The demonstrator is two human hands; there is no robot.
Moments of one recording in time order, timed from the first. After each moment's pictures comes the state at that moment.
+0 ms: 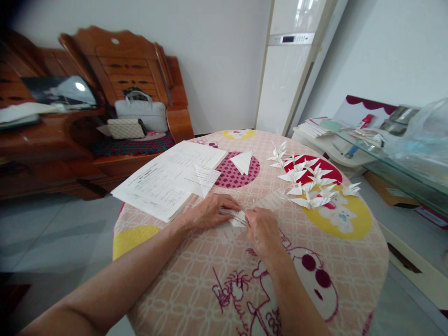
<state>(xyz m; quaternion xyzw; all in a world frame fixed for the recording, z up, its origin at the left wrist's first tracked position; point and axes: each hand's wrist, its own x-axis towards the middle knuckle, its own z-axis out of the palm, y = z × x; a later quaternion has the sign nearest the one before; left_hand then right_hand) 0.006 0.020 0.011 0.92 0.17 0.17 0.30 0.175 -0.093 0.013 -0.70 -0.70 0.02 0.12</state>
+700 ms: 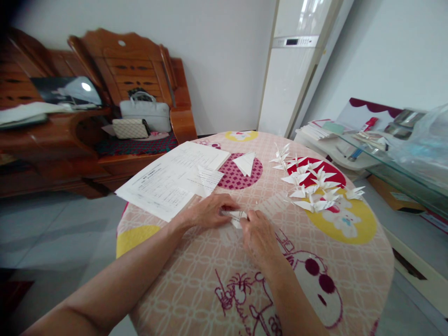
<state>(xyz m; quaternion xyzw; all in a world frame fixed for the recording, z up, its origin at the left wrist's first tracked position) 0.000 0.022 0.014 0.93 0.22 0.13 0.25 0.158 -0.100 0.016 -0.65 -0.76 0.02 0.06</state>
